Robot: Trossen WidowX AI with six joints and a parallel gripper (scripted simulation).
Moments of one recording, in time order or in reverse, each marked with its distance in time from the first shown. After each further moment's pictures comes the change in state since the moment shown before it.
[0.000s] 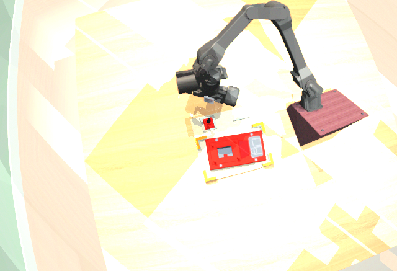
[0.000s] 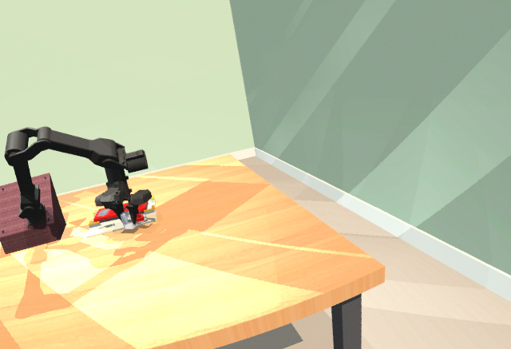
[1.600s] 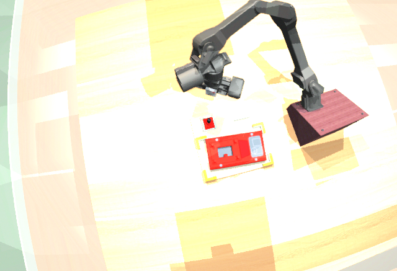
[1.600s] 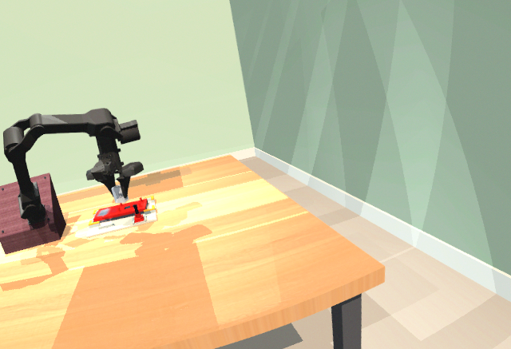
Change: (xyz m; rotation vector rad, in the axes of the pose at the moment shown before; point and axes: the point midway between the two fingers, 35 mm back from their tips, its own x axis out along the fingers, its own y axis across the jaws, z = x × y) arm -0.086 -0.005 -0.001 -0.001 0.002 -0.002
